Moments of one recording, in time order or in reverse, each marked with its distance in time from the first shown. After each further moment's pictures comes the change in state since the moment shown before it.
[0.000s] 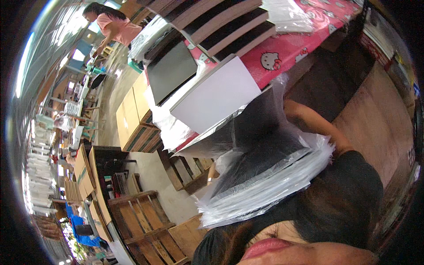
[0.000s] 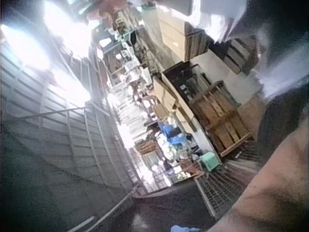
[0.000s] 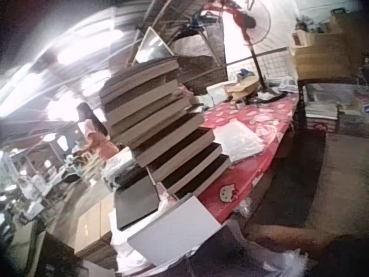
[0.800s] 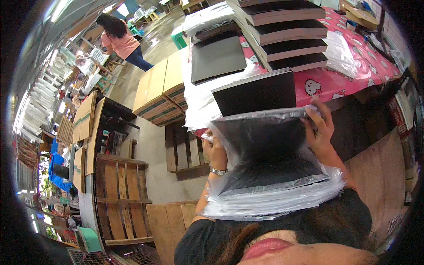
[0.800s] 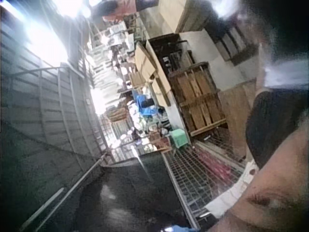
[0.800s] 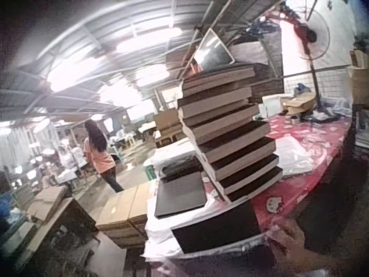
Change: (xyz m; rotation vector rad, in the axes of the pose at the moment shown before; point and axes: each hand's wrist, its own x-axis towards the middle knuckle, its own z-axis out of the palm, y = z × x) left_hand -0.081 0.178 0.036 -0.629 0.636 0.675; right_hand -0.058 -0.171 0.006 -0.440 1.116 -0.986
